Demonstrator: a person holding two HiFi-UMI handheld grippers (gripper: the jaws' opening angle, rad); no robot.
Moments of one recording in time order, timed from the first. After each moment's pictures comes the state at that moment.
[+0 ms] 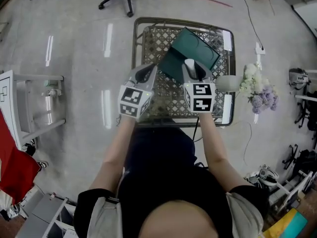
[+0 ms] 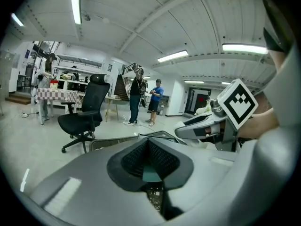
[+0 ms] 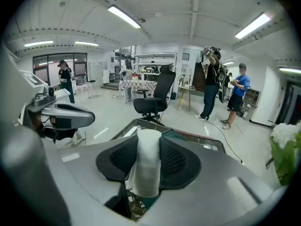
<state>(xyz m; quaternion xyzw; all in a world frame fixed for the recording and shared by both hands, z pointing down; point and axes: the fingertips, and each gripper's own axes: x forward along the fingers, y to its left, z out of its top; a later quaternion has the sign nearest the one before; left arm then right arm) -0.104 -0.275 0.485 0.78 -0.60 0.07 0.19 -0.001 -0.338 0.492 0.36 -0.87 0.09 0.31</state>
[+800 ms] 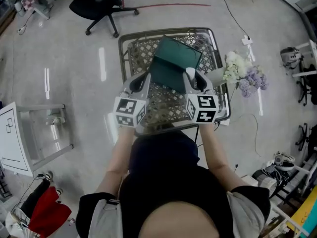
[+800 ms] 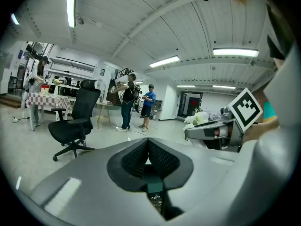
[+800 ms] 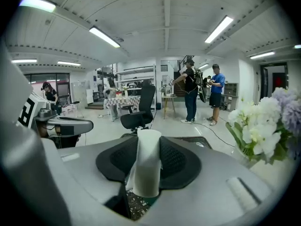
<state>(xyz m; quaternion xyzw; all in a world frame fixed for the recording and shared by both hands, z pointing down) -0.069 -0.277 0.441 0.81 -0.57 0.05 0.16 0.074 -0.321 0.441 0.46 -0.86 0.13 0.20</state>
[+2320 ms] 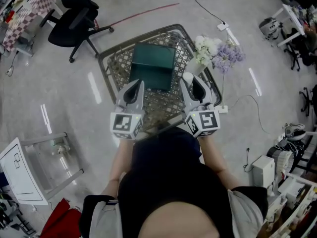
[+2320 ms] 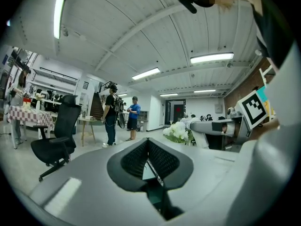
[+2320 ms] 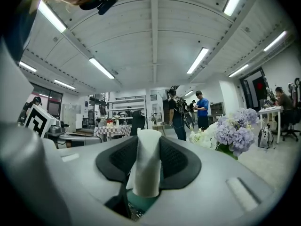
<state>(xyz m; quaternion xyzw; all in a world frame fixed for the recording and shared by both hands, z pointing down) 0.001 -0.247 0.387 0.86 -0.50 0.01 0.06 0.151 -0.249 0.362 0.53 -0.85 0.06 0.02</state>
